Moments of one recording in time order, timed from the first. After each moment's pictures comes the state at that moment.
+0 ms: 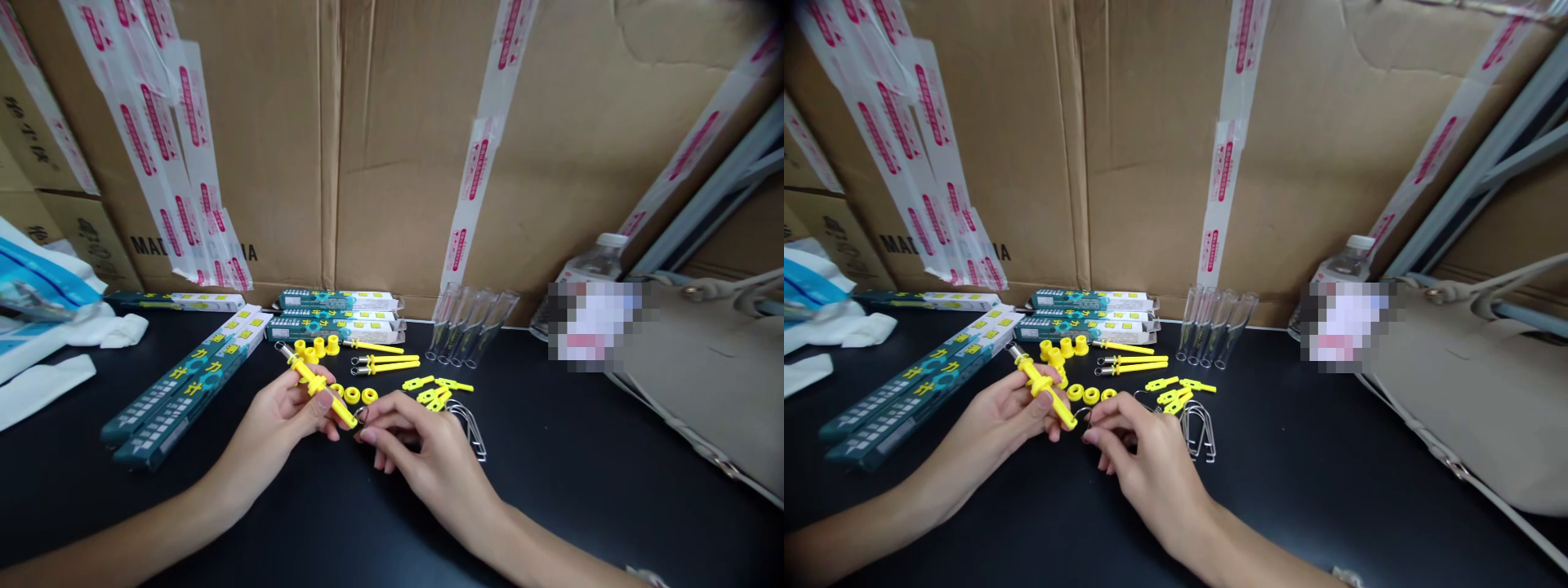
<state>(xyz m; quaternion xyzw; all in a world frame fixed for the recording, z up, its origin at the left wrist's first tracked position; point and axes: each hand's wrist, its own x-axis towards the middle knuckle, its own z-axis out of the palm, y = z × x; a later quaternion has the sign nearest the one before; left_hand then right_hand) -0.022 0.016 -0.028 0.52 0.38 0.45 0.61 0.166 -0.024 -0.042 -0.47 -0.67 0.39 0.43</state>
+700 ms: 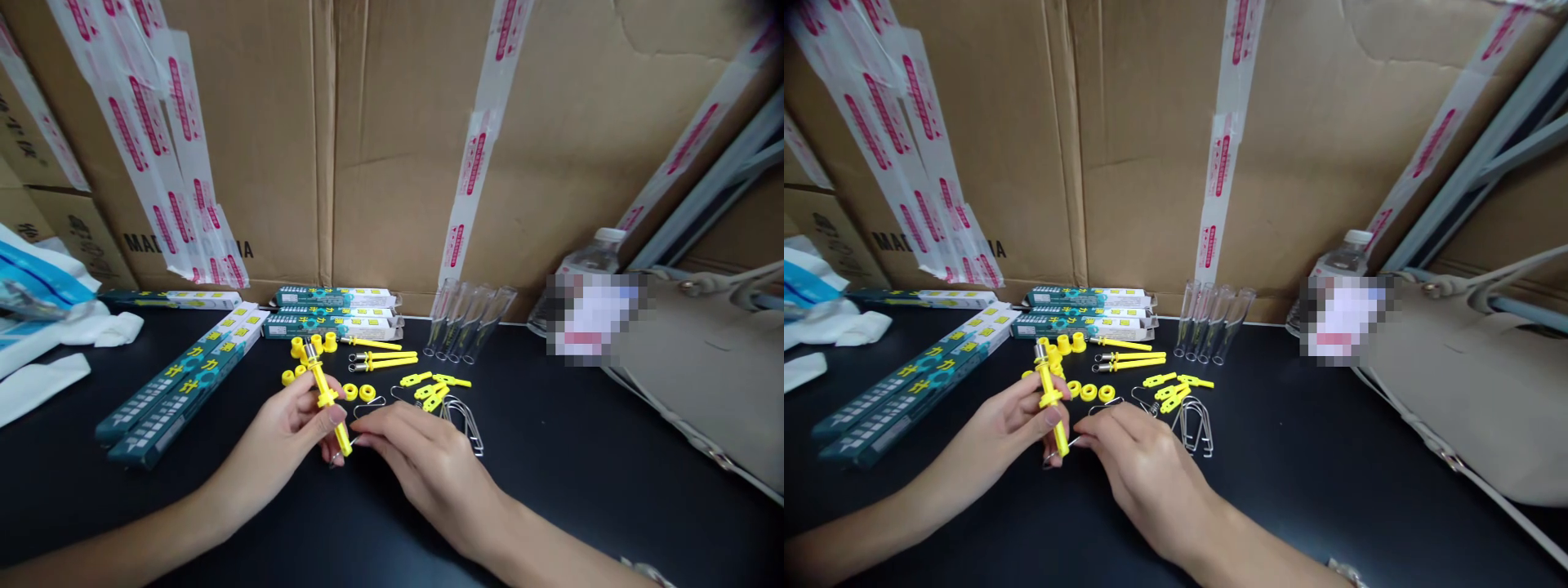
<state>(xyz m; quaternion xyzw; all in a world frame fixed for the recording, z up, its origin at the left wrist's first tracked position) -0.016 0.014 -0.032 0.58 0.38 0.39 0.61 0.175 -0.030 -0.039 -0.37 -0.84 0.09 0.40</state>
